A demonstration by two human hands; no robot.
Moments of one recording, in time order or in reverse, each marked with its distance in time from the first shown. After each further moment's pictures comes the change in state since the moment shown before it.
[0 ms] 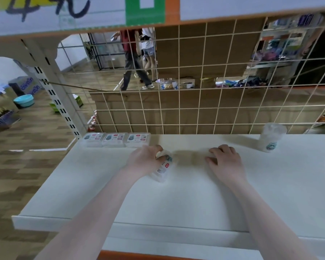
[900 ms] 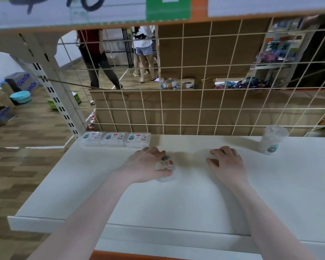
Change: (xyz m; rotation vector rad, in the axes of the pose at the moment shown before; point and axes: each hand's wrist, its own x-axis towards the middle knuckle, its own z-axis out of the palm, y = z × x) left_hand -0.007 -0.012 -0.003 0.235 -0.141 0.228; right_hand 0.000 -0.001 -0.001 -0.013 -0.014 0.017
